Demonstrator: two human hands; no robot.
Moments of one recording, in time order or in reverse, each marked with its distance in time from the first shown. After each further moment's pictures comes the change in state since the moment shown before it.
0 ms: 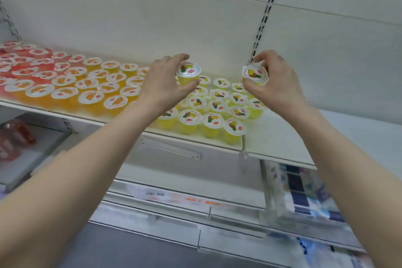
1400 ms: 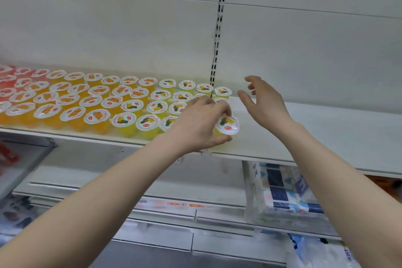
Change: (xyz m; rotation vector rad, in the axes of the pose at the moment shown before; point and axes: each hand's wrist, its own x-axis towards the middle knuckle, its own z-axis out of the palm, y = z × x) left_hand -0.037 0.119 0.105 0.165 -0.320 0.427; right_hand -0.032 0.113 -0.011 -0.015 -0.090 0.120
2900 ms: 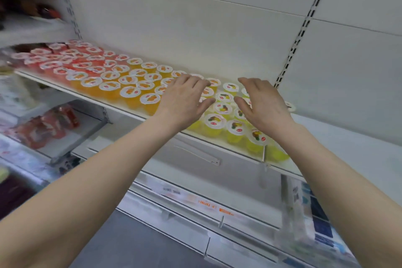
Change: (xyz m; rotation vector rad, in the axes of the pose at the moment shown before) left_hand -0.088 -0.141 -0.066 0.351 0.241 -0.325; right_hand 0.019 -0.146 0.067 -0.236 -0.043 -0.485
